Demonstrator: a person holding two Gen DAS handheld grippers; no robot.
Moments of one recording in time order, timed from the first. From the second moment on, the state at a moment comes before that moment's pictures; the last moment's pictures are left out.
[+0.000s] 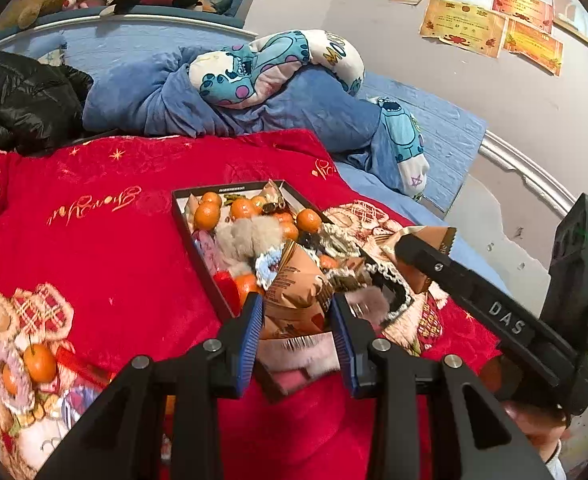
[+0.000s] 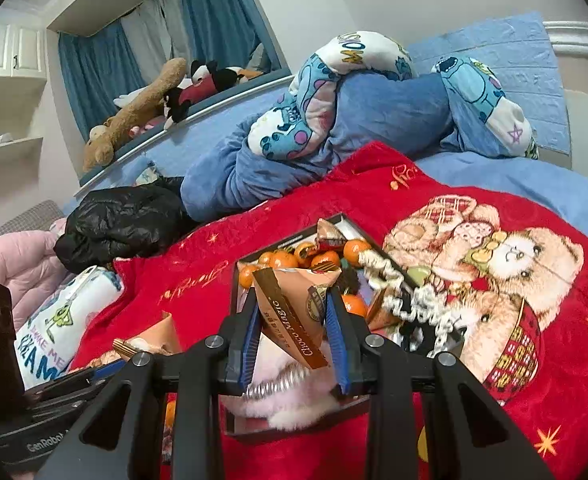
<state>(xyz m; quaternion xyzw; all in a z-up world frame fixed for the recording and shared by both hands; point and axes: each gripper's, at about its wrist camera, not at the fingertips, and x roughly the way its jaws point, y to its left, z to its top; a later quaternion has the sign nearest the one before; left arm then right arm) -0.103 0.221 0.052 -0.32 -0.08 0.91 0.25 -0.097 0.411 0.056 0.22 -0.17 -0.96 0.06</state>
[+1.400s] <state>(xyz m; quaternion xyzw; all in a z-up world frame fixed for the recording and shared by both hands) -0.260 0.281 0.011 -0.34 0.02 0.92 0.21 -0.227 0.426 0.031 0.28 -0.07 -0.95 0.08</state>
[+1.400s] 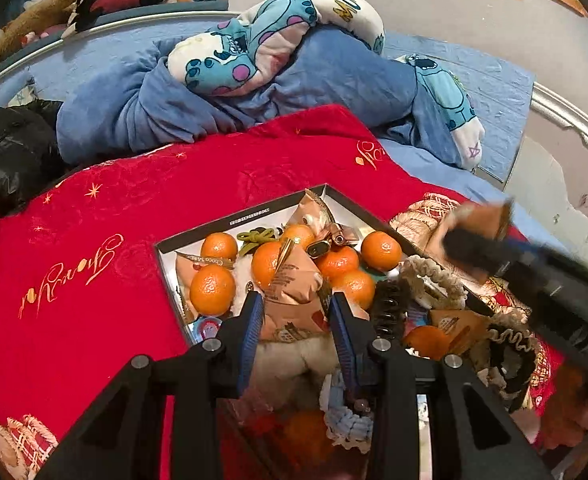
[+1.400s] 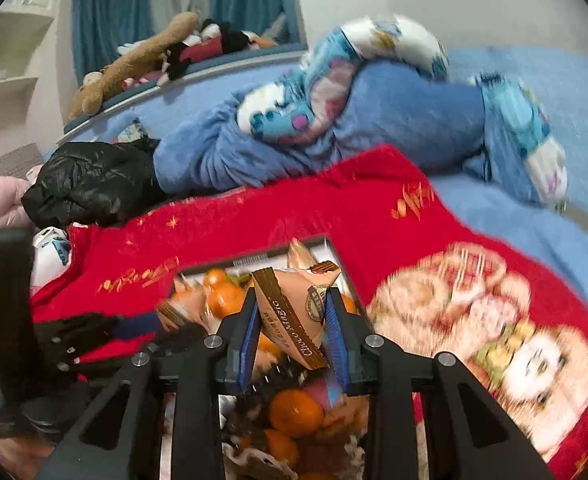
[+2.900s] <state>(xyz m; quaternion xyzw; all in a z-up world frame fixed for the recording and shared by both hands) -0.262 0.237 0.021 -0.30 -0.04 0.95 0.11 -0.203 0.439 0.033 0.20 -0.12 -0.97 0.11</state>
